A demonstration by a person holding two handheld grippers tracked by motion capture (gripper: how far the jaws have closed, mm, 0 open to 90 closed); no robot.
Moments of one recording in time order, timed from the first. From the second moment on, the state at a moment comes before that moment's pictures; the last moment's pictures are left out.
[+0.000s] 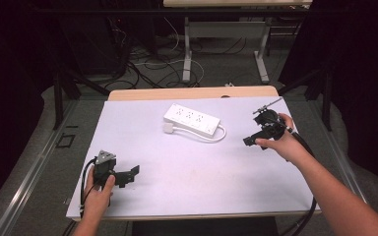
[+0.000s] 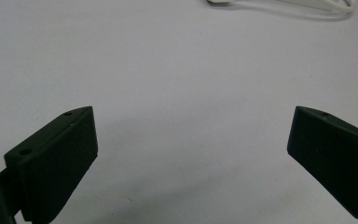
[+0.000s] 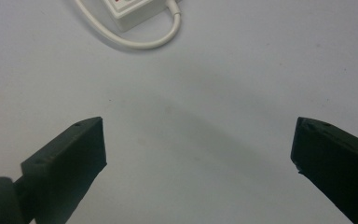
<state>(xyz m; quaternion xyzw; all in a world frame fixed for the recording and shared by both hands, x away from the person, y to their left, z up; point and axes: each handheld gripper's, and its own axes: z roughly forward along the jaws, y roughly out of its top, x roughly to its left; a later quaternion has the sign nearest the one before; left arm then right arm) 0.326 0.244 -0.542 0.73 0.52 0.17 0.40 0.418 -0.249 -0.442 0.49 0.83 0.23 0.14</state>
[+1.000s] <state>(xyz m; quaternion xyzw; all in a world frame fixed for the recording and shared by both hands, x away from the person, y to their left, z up) 0.326 0.245 -0.542 0.74 0.52 0.17 0.40 0.449 -0.197 -0.441 0.48 0.84 0.23 0.12</state>
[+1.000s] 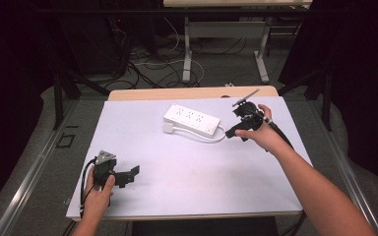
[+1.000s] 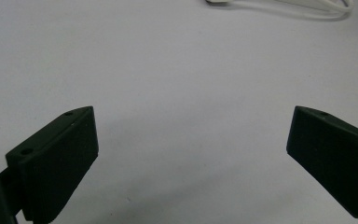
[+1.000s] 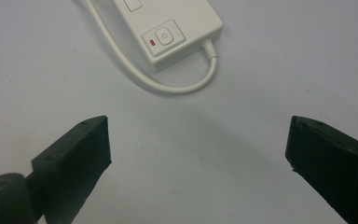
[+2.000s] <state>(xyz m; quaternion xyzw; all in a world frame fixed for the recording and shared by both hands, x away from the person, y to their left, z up) 0.326 0.246 -0.543 0.74 0.52 0.16 0.40 0.478 -0.173 -0.448 0.52 0.81 0.24 0.13</state>
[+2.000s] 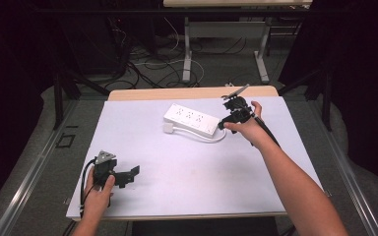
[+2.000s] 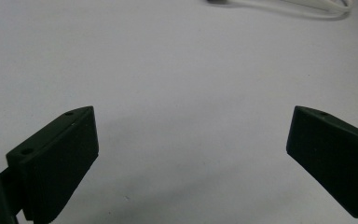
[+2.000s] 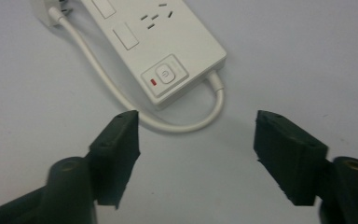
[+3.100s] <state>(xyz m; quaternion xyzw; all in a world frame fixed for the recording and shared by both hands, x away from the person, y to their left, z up) 0.326 0.247 -0.544 0.73 0.53 0.17 0.40 0.502 -0.172 -0.470 0.54 0.80 0.25 0.14</state>
